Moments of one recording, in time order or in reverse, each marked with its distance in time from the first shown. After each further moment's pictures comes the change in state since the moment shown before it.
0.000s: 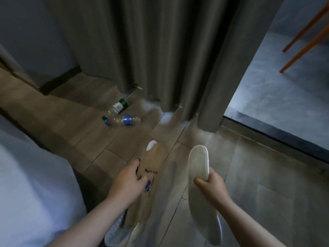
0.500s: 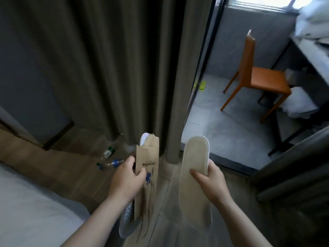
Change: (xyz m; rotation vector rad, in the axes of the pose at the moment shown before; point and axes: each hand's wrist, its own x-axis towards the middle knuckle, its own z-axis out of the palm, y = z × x) left_hand -0.183 0.340 -0.222 -0.083 0.127 0.210; right_hand -0.238 -0.284 -0.314 0.196 0.232 -0.179
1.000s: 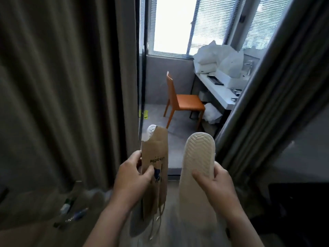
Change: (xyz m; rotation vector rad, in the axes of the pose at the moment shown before) left_hand -0.116 0.177 -0.106 -0.266 -0.235 0.523; right_hand -0.209 -0.158 -0.111 0.159 0.470 -0.030
